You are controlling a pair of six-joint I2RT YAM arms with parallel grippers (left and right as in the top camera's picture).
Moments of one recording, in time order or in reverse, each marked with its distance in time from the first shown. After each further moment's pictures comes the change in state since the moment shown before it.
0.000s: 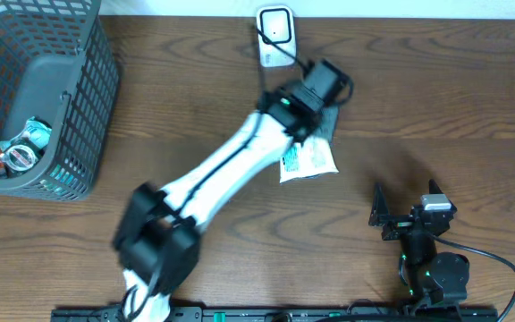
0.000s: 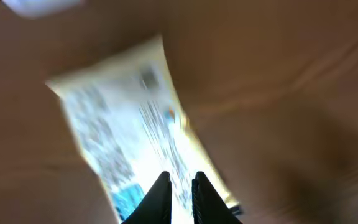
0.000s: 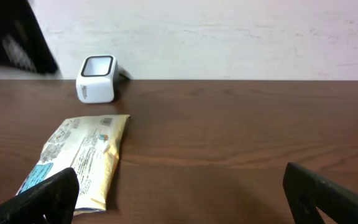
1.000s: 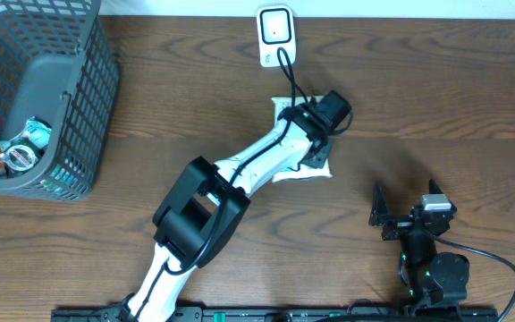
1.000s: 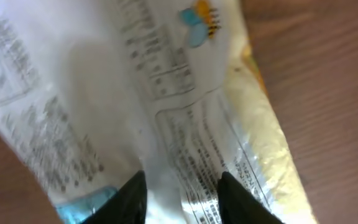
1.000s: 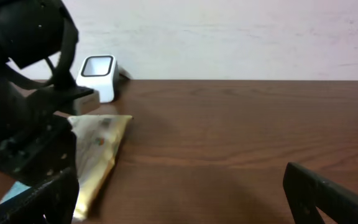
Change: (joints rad) left arm -0.027 0.226 -0.034 -0.077 -0.012 0.058; right arm 0.000 0.000 0.000 0.000 0.000 0.000
